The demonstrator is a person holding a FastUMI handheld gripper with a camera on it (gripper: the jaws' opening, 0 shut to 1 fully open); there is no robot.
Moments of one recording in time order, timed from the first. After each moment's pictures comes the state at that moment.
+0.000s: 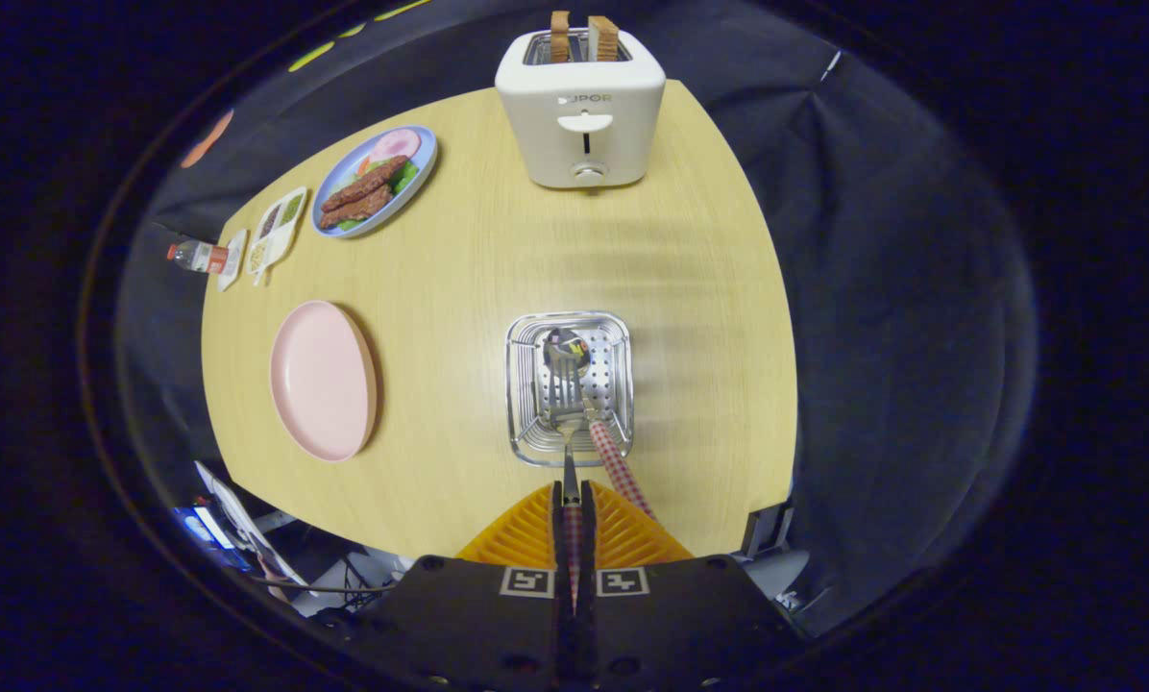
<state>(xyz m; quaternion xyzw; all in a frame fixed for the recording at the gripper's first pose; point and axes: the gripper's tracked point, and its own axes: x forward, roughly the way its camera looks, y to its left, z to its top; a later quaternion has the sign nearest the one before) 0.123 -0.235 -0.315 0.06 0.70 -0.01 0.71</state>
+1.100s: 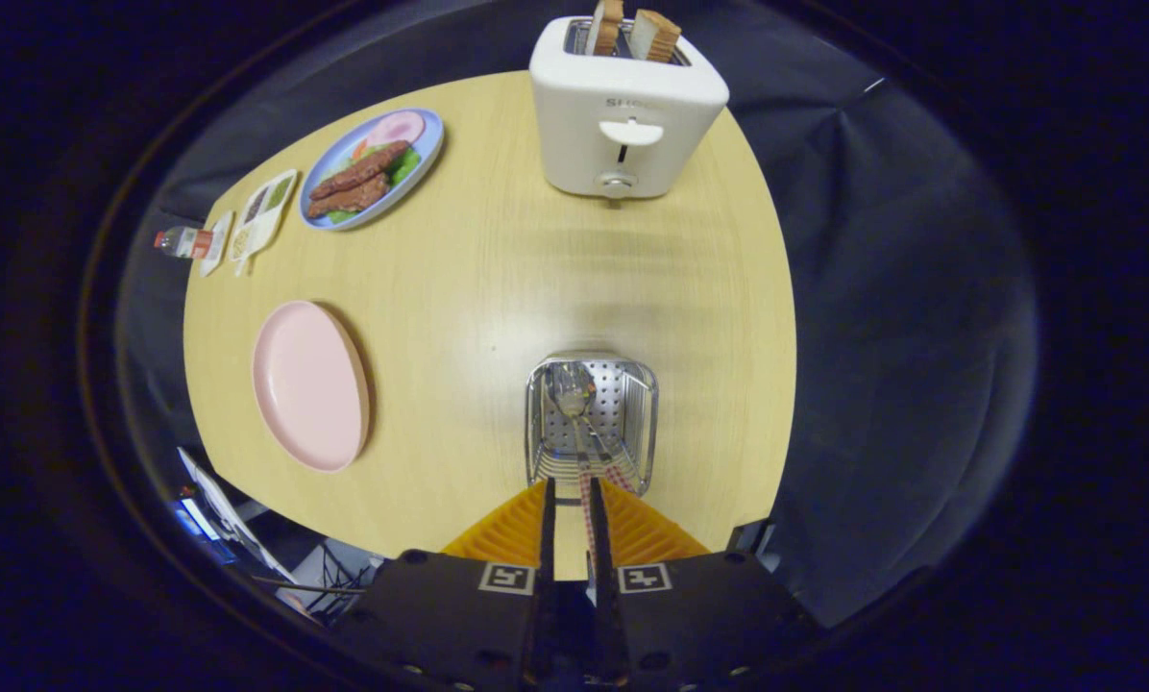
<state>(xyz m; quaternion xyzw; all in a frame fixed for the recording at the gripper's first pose) 0.155 -0.219 -0.307 0.03 0.69 -0.02 0.72</state>
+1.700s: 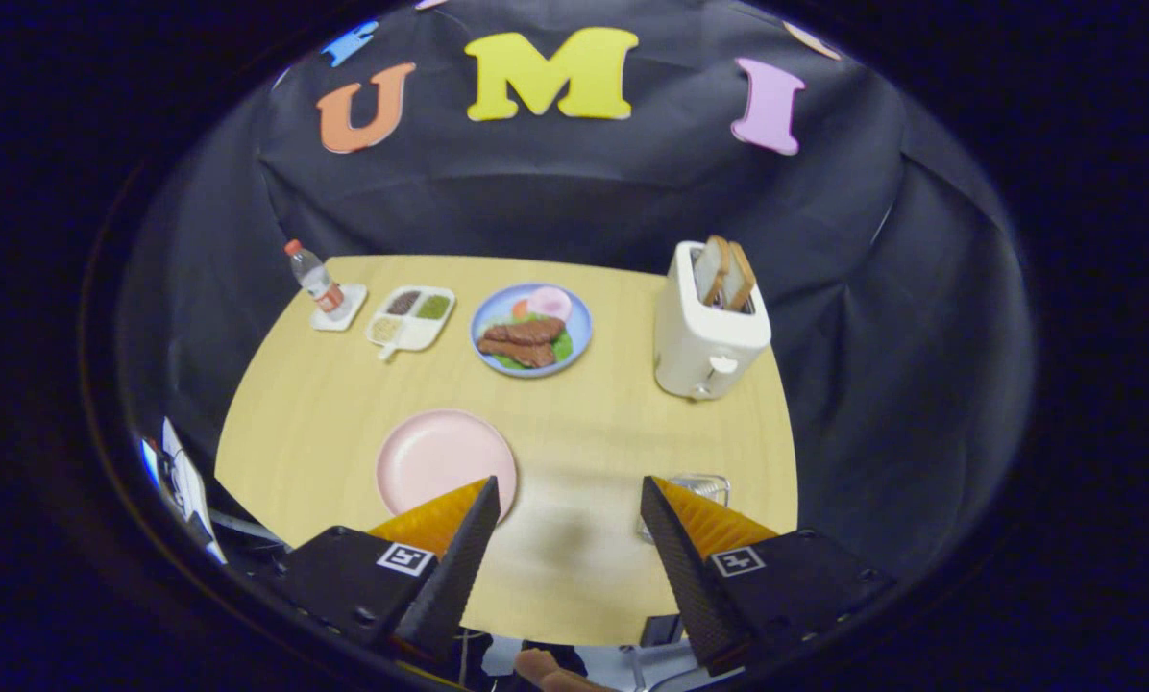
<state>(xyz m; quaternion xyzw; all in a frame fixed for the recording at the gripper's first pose) 0.153 -0.083 -0.165 -0.02 0.41 0.05 0.91</state>
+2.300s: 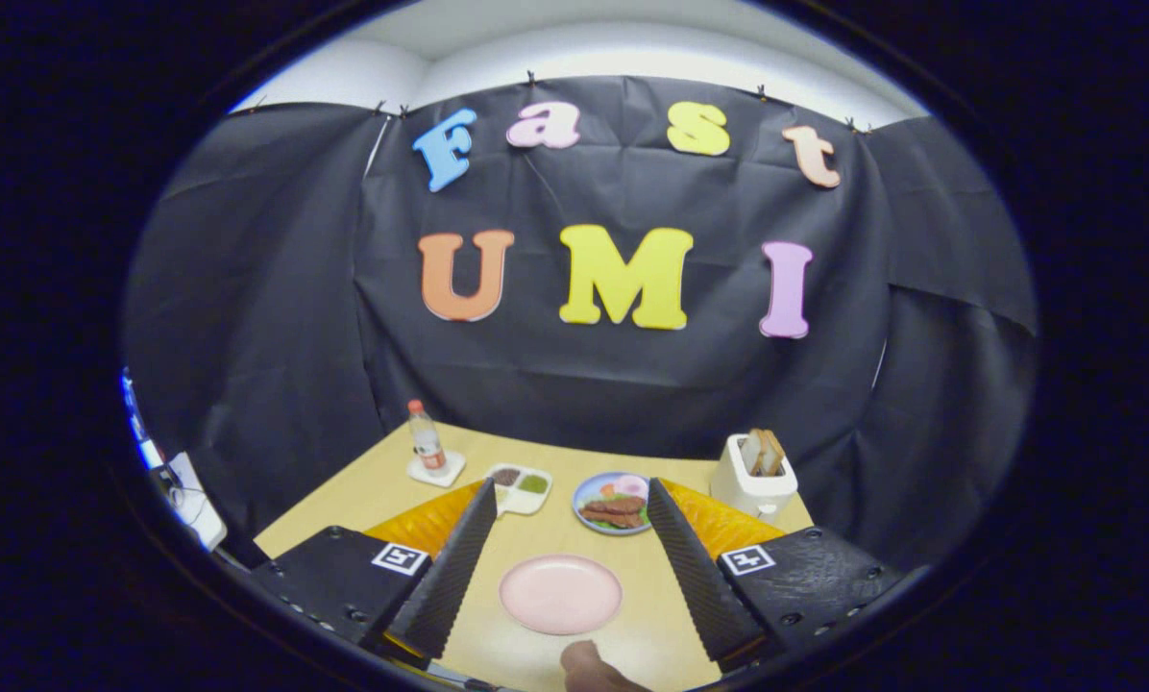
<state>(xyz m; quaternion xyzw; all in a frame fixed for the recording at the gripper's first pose) 0.079 0.043 -0.005 0.02 0.11 0.10 0.99</state>
